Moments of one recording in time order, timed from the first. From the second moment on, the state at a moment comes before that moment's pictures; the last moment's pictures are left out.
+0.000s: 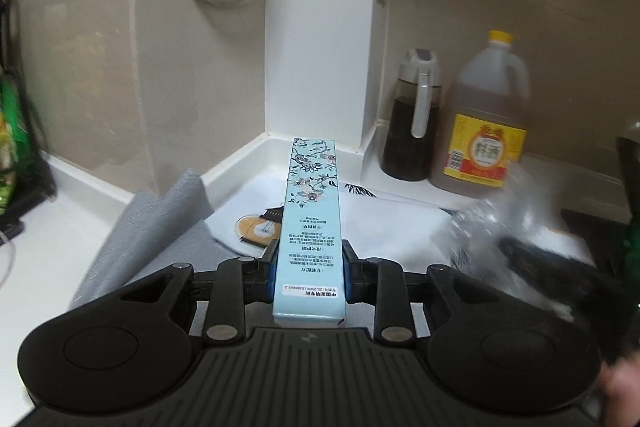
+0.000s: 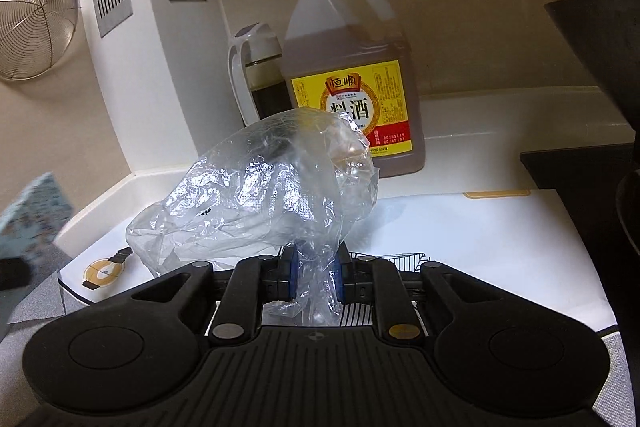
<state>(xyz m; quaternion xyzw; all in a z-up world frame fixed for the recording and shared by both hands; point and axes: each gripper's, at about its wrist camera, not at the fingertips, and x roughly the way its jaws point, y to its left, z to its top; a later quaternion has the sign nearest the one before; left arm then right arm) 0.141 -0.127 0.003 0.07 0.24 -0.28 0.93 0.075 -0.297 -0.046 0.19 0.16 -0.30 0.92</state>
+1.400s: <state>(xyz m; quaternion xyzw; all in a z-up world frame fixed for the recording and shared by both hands) -0.189 0.156 -0.032 0.01 0.24 -0.15 0.96 -0.243 -0.064 -0.022 0.05 0.21 -0.03 0.98</state>
